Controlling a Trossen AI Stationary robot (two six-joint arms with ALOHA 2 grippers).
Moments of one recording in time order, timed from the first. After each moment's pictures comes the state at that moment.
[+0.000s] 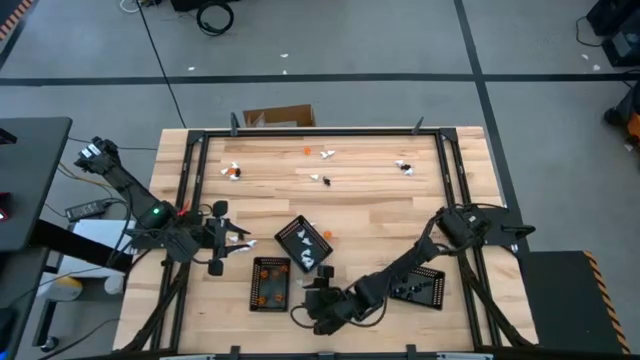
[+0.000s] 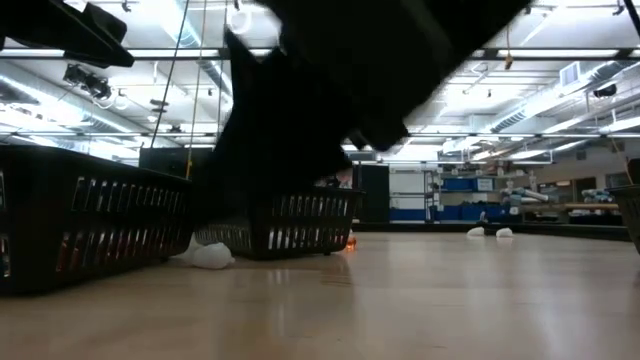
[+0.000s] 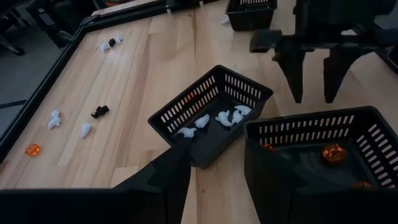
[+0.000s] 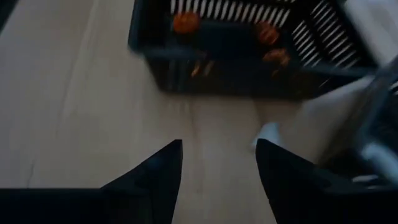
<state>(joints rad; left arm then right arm) -0.74 0.73 0.53 -0.44 -0.71 -0.25 0.55 2.27 1.53 -0.12 0.57 0.36</state>
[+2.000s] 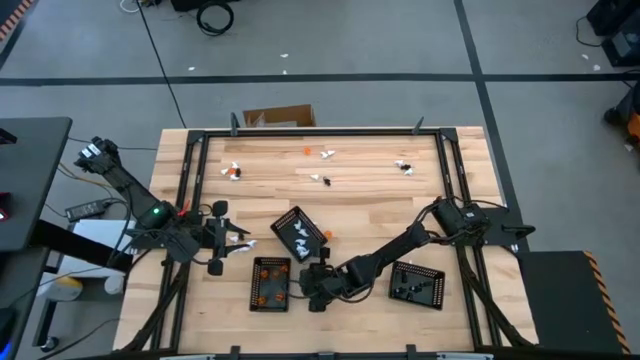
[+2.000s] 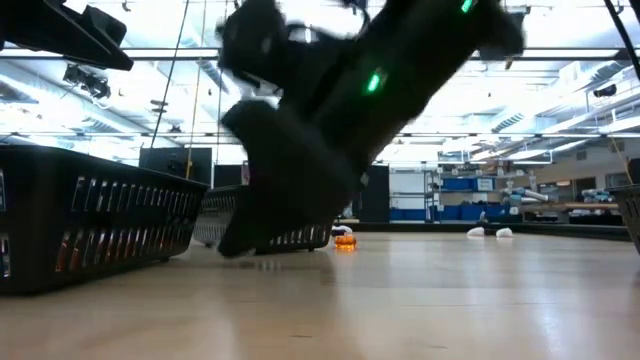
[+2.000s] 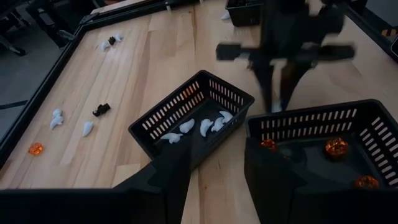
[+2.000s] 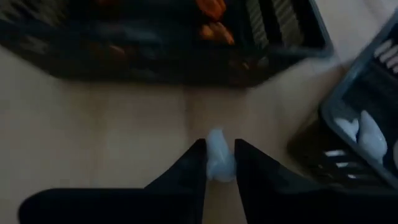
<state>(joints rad) -0.74 0.73 0.53 -0.46 -0.71 -0.24 0.44 2.24 1.49 -0.14 0.49 0.28</state>
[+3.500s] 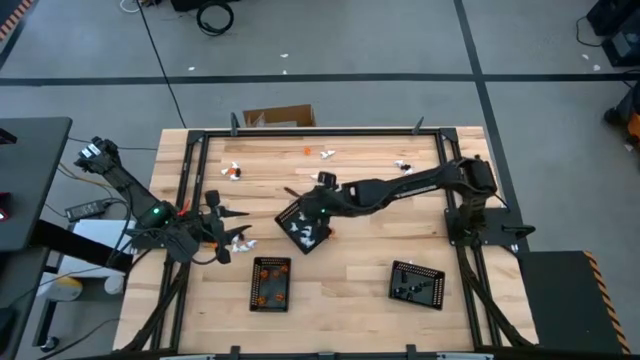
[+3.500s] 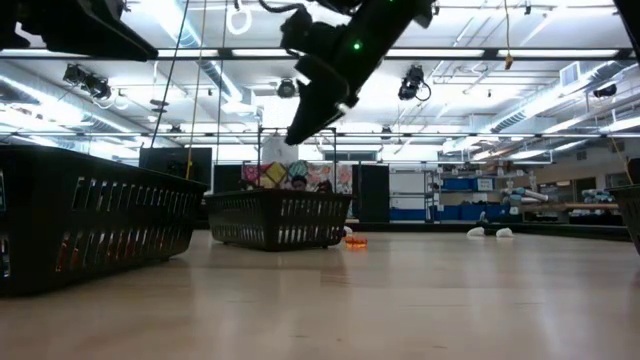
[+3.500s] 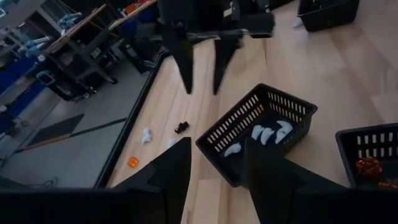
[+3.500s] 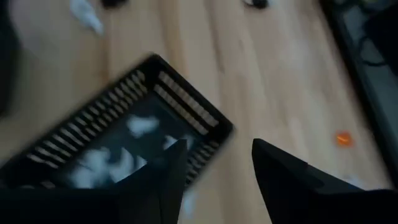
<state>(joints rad) -0.74 0.73 0.53 -0.43 -1.01 -0.06 0.04 1.89 1.45 -0.43 0.36 -0.03</state>
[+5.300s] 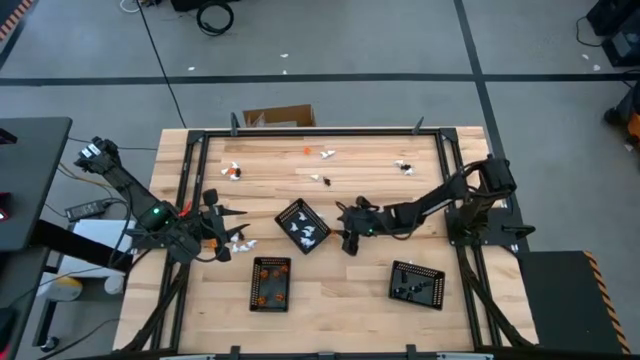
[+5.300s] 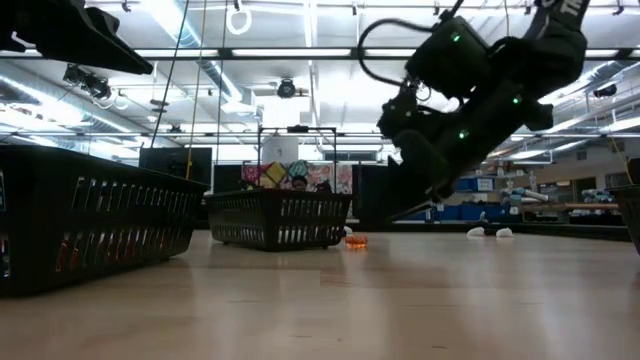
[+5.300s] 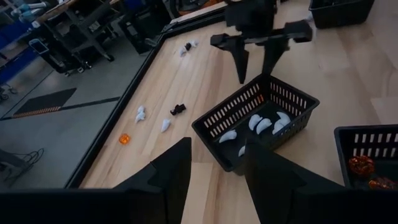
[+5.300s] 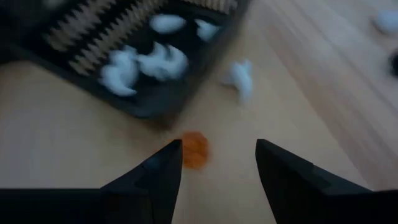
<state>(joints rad) -0.74 0.73 0.53 -0.53 -1.01 -0.27 0.12 1.76 0.67 0.41 0.30 0.32</state>
